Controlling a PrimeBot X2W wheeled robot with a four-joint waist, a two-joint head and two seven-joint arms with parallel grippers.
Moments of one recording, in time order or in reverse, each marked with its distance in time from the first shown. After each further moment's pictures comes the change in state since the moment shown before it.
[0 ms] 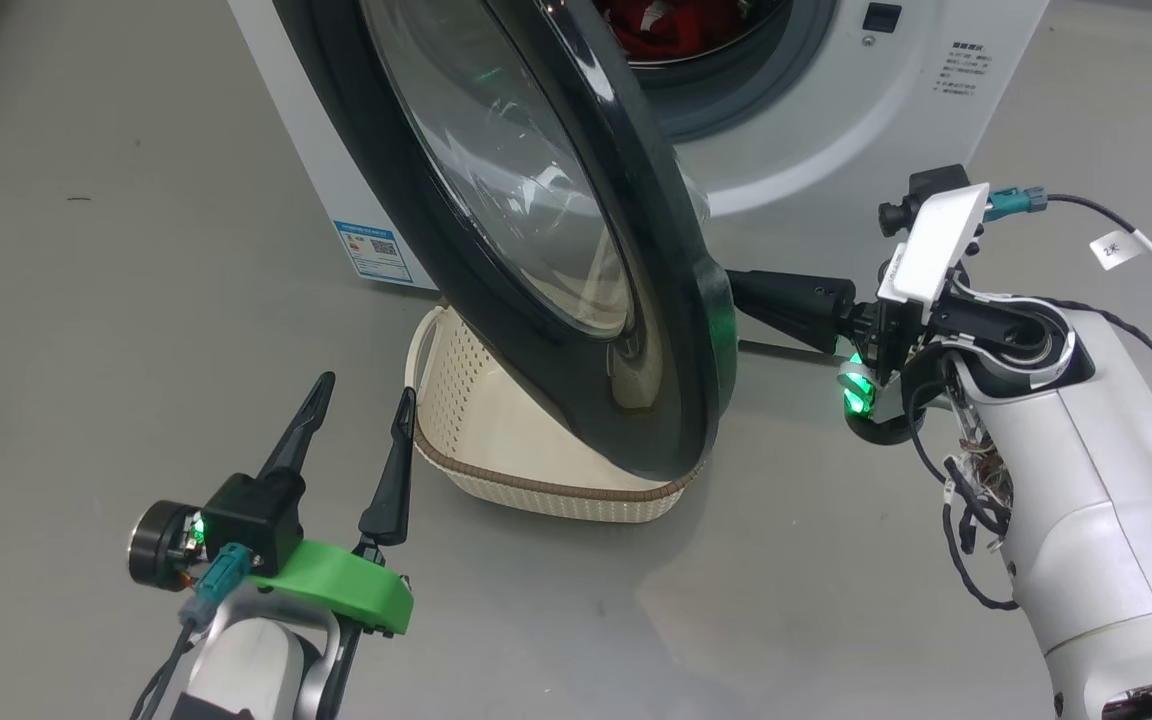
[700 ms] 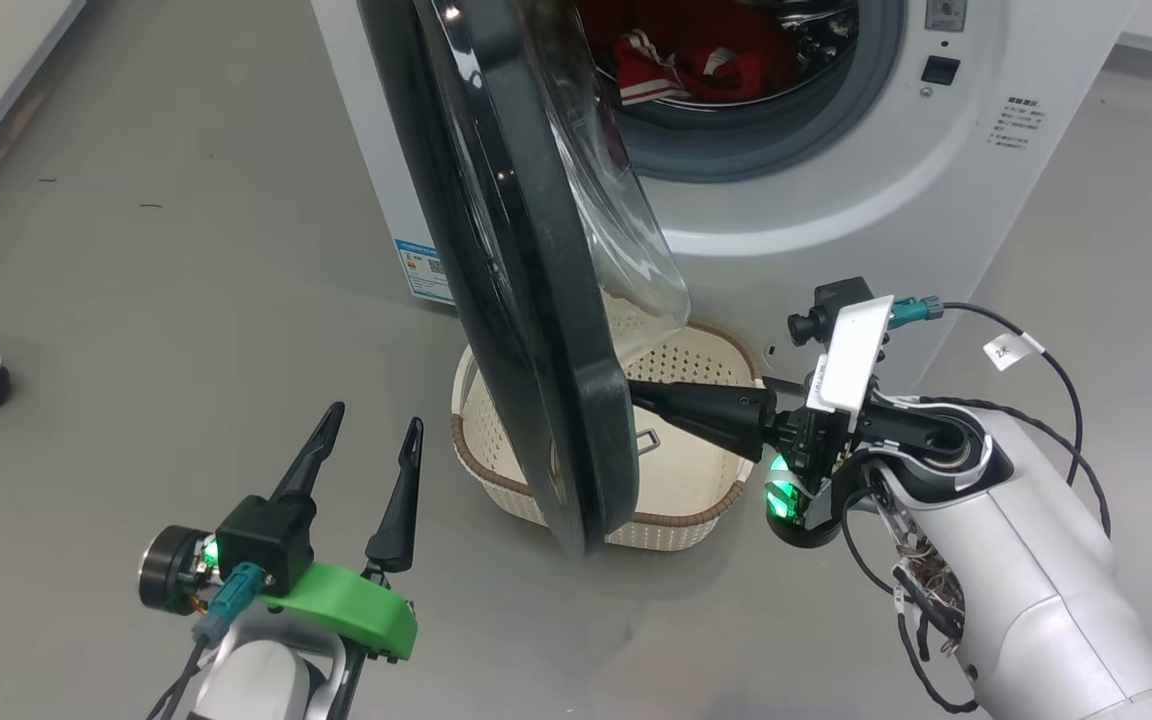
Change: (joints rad) left arm 0.025 0.002 -0.013 0.026 0.002 0.000 0.000; right arm 0.155 0.001 0.197 -0.116 0.215 0.000 -0.054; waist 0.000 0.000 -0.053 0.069
